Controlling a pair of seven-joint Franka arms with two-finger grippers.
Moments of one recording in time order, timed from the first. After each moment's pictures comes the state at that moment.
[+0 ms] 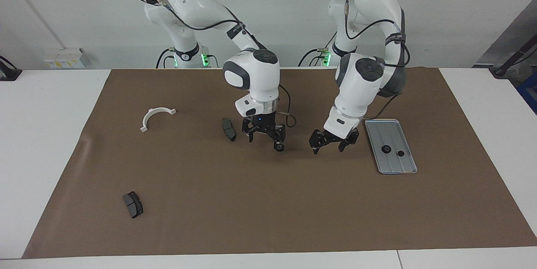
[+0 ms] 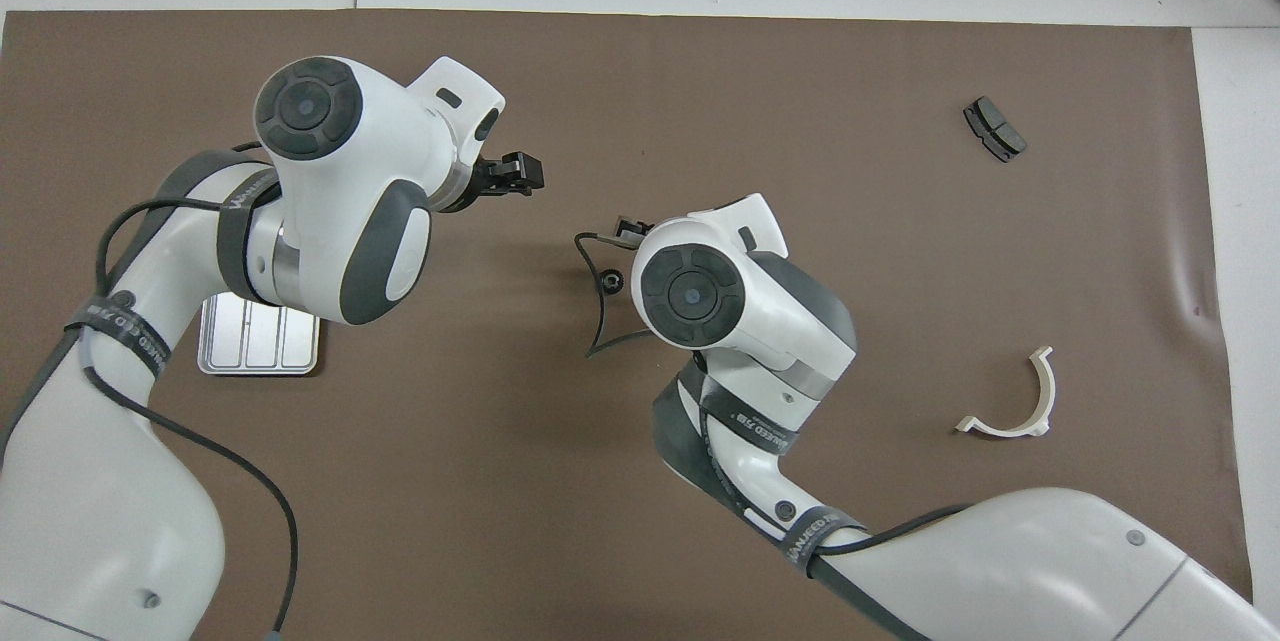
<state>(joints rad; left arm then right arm) -0.40 0.39 -0.02 -1.65 -0.09 2.20 -0.43 0.13 0.42 0.48 -1.76 -0.57 2.29 1.23</state>
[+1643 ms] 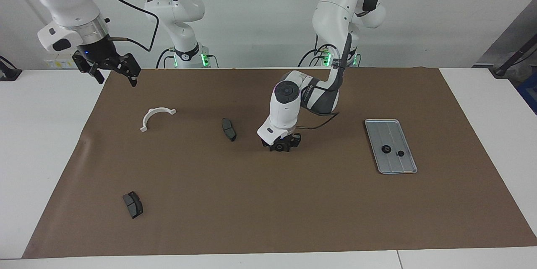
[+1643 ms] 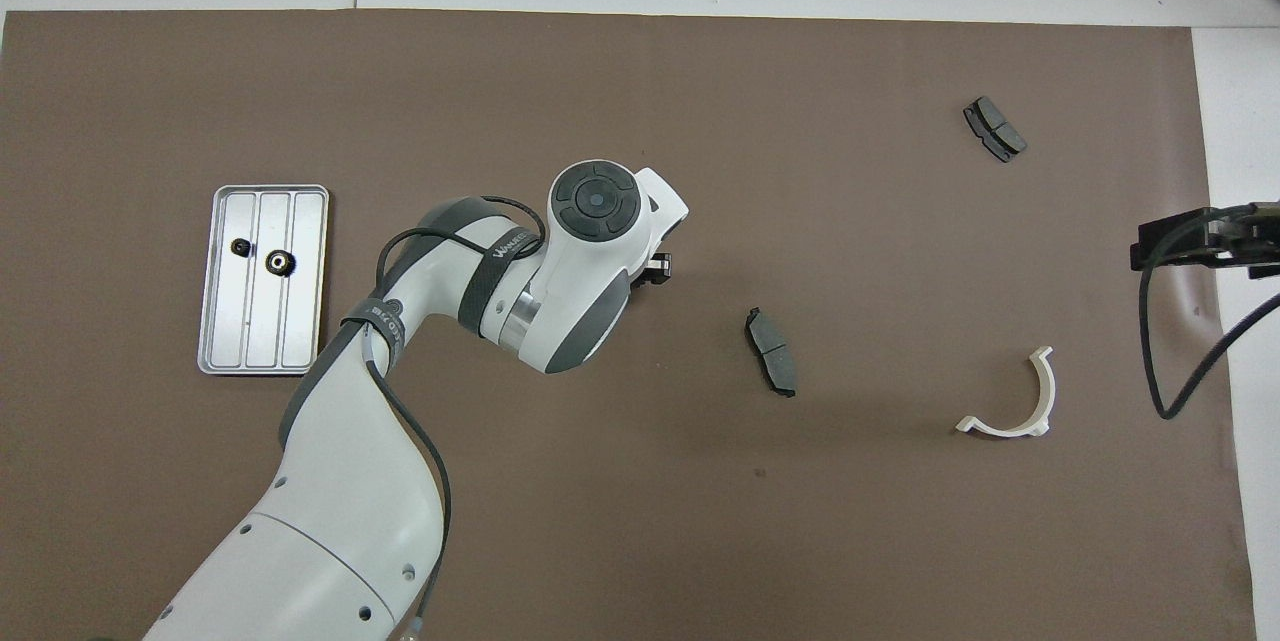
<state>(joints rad) -0.63 0.58 -0.02 -1.60 -0.02 2.19 -0.52 0.09 -0.06 -0.14 -1.68 -0.05 1.61 0.05</state>
